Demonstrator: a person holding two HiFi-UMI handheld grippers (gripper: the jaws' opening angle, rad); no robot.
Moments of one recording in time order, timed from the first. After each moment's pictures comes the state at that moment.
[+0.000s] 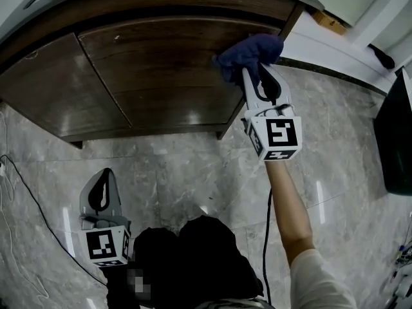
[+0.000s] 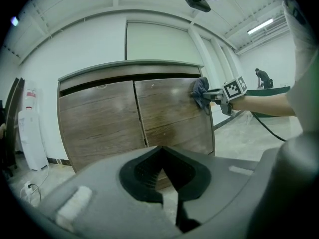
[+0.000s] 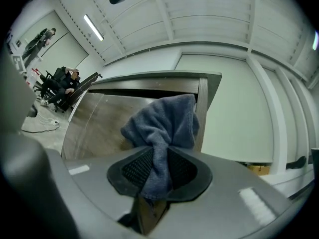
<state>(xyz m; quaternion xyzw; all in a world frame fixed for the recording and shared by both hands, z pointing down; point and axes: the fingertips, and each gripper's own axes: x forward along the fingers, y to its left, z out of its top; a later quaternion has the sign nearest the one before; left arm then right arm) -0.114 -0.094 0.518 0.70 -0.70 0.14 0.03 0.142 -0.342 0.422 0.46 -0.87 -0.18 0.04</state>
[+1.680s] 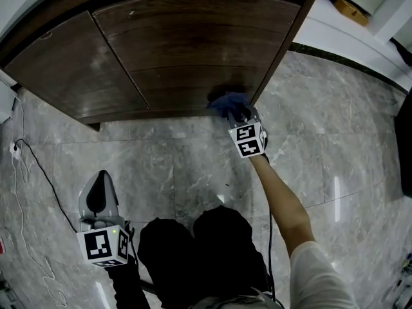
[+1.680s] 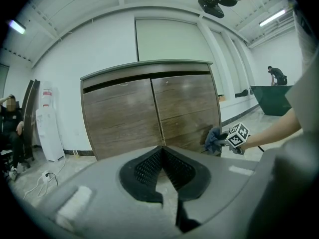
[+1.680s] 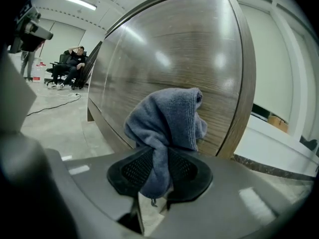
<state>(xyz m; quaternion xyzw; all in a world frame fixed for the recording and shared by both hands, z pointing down) -0.149 -0.030 0.531 0.64 -0.75 0.15 0.05 0.114 -0.330 0.738 0.39 -0.88 -0.04 0.27</state>
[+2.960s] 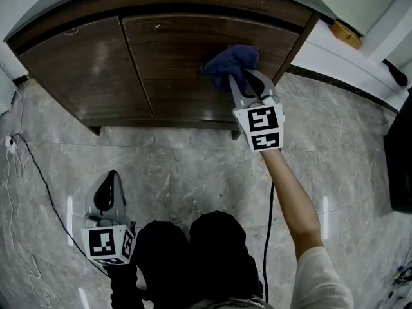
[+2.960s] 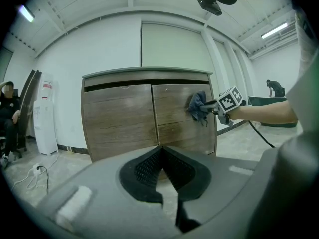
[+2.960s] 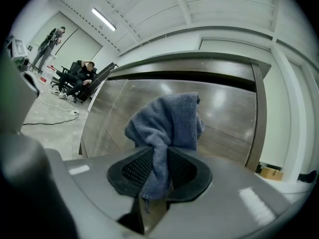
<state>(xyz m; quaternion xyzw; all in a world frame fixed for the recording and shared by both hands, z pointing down) -0.138 -0.026 0.521 0.66 -0.74 0.11 0.06 0.060 -0.322 0.468 0.38 -0.90 -0.18 0.14</state>
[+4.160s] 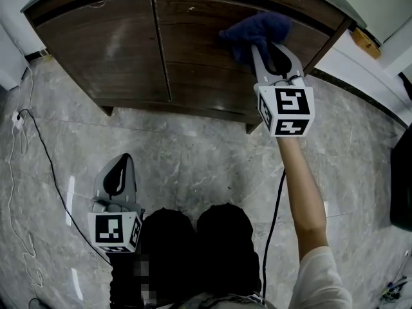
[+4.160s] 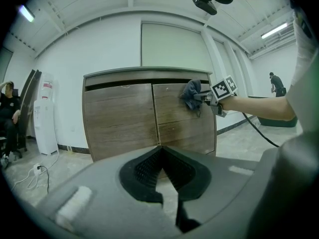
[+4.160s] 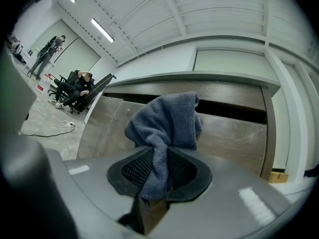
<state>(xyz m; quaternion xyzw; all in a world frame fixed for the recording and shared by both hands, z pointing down) -0.138 -0.022 0.521 0.66 -0.74 0.11 0.06 0.033 -0.318 0.404 0.39 -0.90 -0.19 0.07</state>
